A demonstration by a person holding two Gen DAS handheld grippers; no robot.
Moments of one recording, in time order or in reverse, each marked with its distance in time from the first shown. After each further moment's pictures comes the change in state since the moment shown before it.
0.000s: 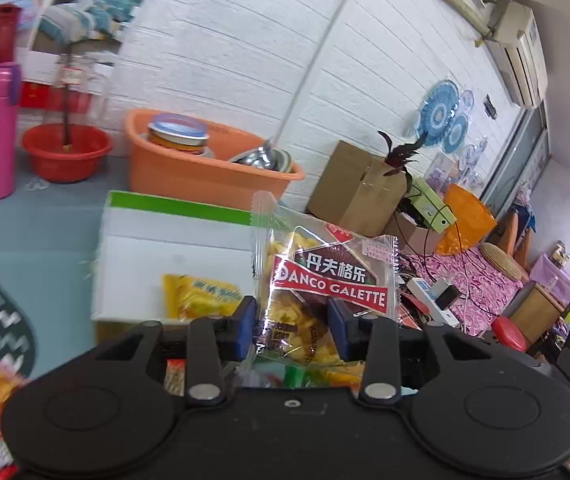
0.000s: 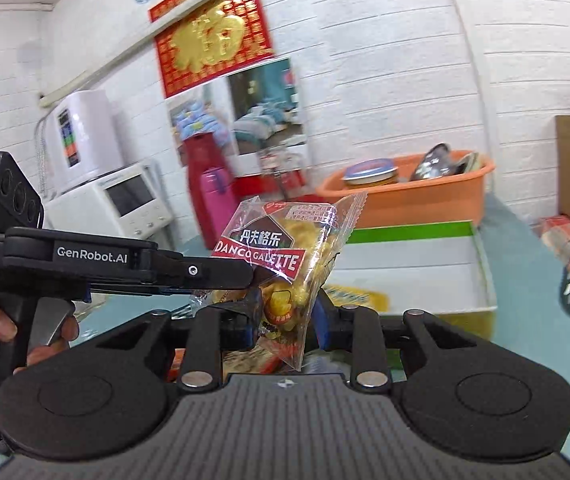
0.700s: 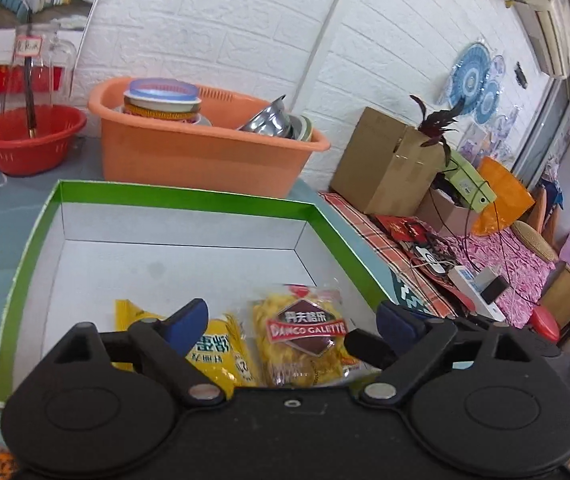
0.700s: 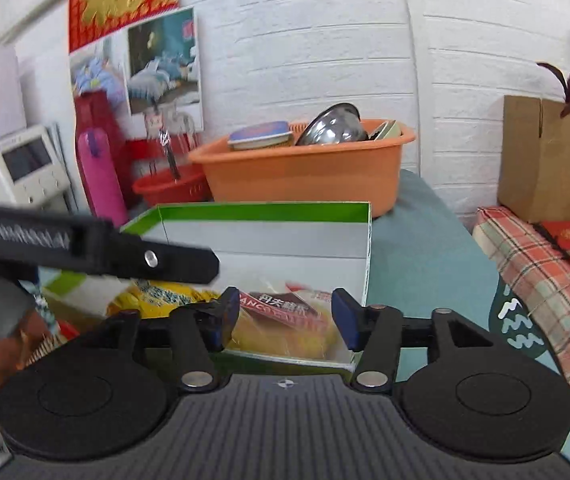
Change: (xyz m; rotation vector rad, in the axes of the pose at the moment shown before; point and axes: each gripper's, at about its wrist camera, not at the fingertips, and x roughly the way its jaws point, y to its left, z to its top) left arm 0.099 0.013 0.011 0.033 0.068 0.069; right arm 0.069 -0.083 -0.007 -0.074 0.100 -0.202
